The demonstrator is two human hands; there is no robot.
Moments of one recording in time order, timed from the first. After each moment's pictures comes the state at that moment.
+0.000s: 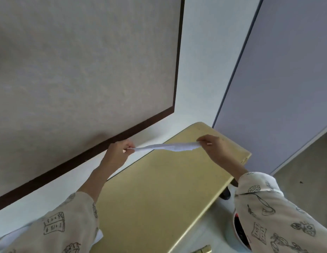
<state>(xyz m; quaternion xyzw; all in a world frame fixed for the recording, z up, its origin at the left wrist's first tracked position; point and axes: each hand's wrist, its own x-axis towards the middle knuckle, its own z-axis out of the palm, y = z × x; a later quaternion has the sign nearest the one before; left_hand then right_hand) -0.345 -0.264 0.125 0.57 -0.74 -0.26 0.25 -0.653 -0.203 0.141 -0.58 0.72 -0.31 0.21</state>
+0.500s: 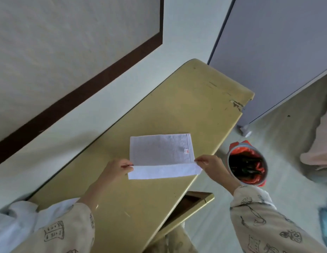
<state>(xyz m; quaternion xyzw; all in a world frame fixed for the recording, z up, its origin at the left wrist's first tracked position) -0.328 -0.231 -0.078 0.58 -0.69 -0.42 -0.05 -0.633 -0.117 -0.064 -0.43 0.79 -0.15 0.41</state>
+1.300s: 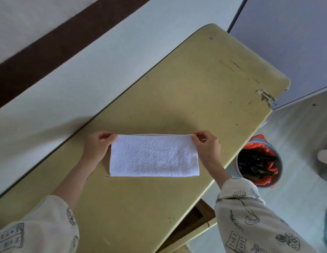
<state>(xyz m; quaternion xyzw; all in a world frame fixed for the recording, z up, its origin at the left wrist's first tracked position) -0.368 -0.319 -0.138 0.71 -0.52 -0.45 0.16 -0.644 -0.224 -0.144 -0.30 0.83 -0.31 0.34</state>
